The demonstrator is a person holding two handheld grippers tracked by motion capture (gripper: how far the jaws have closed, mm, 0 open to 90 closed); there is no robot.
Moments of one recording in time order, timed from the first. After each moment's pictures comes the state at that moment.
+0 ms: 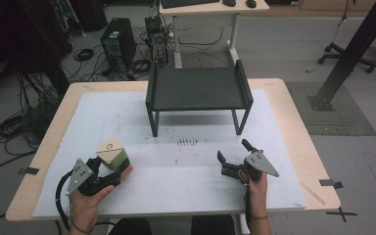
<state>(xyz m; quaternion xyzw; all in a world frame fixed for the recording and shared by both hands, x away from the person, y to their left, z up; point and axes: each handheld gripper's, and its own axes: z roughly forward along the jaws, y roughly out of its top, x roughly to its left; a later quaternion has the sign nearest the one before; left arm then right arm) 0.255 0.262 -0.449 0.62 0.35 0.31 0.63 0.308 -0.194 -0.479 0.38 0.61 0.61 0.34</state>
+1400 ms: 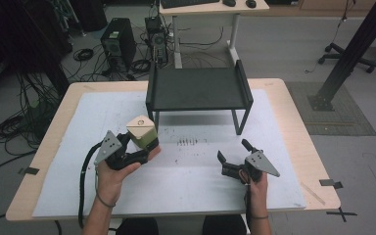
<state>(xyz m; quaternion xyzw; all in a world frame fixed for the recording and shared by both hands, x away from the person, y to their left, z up) 0.306 0.189 -0.396 0.64 0.30 0.26 0.66 0.308 -0.195 -0.479 0.38 0.61 0.61 0.34</state>
